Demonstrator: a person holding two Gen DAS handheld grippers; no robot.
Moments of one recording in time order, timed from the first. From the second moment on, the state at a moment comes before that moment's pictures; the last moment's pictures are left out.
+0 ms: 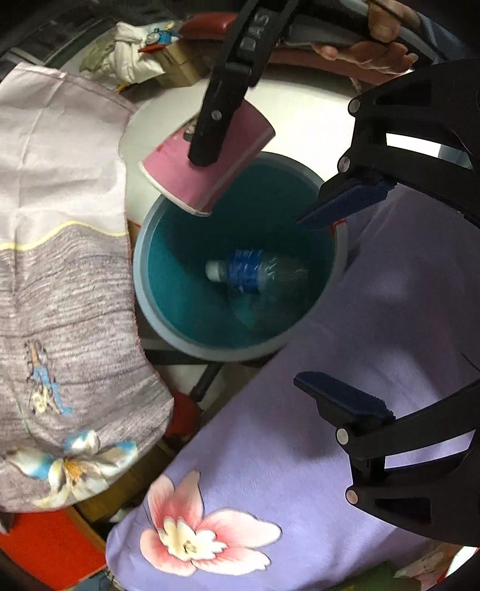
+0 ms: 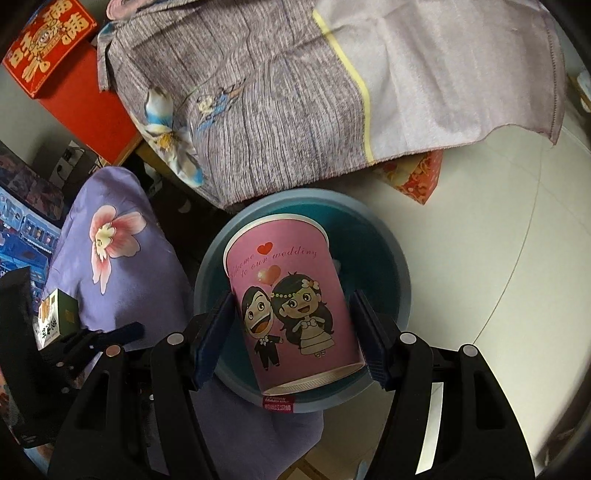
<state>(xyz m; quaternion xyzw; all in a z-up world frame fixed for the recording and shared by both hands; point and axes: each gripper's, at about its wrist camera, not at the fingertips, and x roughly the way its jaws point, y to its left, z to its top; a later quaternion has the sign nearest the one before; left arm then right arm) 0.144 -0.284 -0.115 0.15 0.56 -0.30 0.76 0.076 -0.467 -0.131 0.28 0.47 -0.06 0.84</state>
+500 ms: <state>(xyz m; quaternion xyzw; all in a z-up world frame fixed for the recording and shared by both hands) 0.134 -0.245 -0.091 0.12 0.54 -0.28 0.78 0.077 -0.450 -0.139 0.28 0.50 -0.06 0.82</state>
